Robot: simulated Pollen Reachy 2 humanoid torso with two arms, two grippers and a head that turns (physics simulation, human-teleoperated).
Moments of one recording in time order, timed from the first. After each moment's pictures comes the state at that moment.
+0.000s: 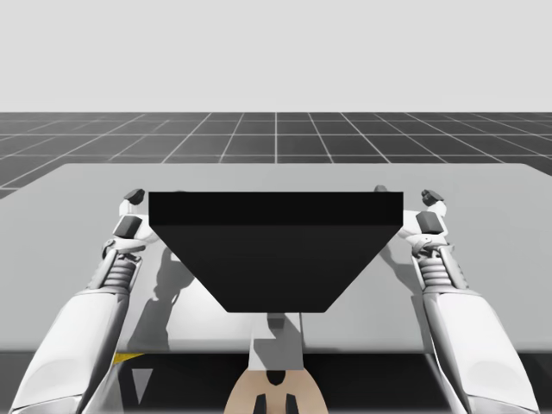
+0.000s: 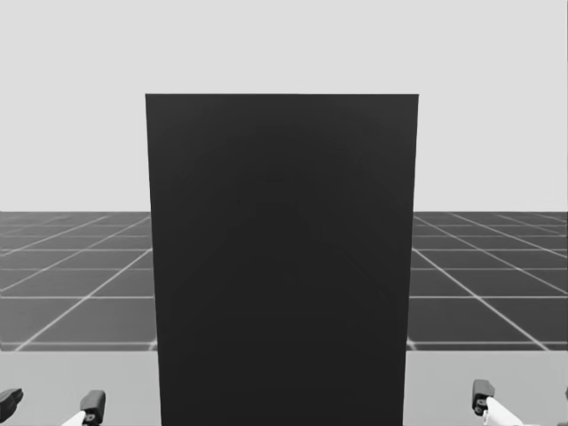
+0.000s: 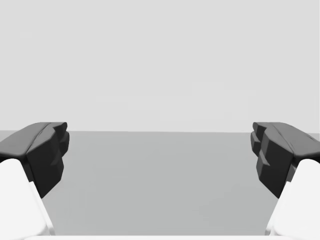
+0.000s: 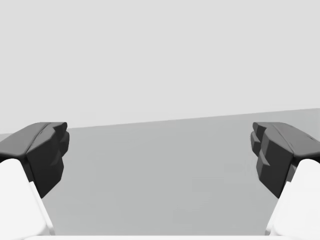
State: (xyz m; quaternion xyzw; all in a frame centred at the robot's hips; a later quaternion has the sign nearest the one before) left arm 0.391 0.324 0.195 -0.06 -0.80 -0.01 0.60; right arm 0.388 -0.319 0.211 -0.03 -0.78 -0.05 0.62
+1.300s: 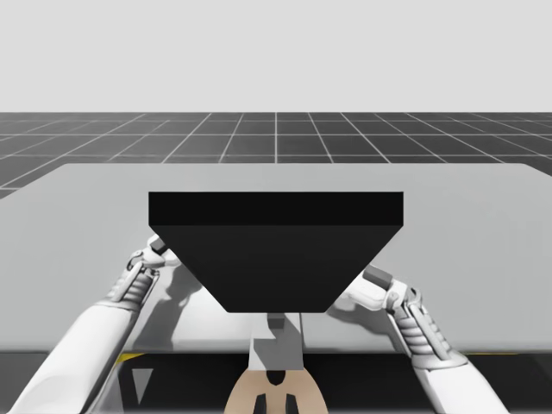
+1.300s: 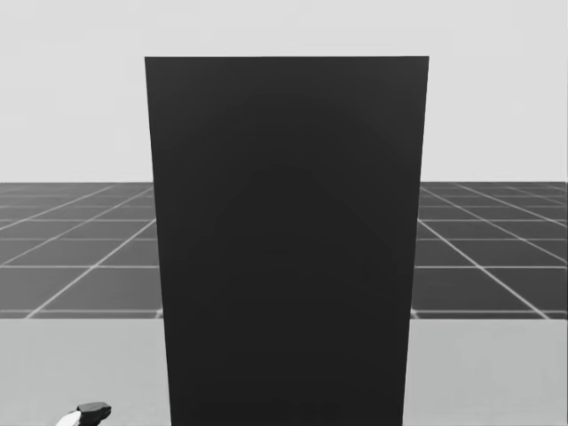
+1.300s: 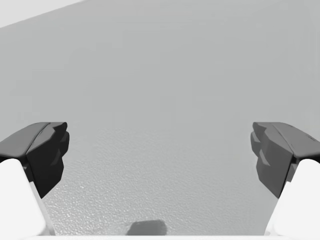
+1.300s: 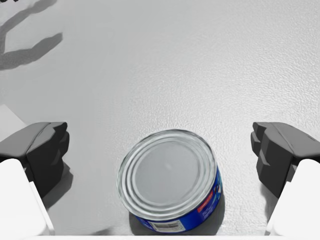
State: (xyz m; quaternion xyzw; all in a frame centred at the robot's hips) left arm 0.377 0.283 0.165 -0.12 -0.66 -0.24 0.71; right arm 0.307 -0.238 0.161 0.34 -0.52 0.21 0.76
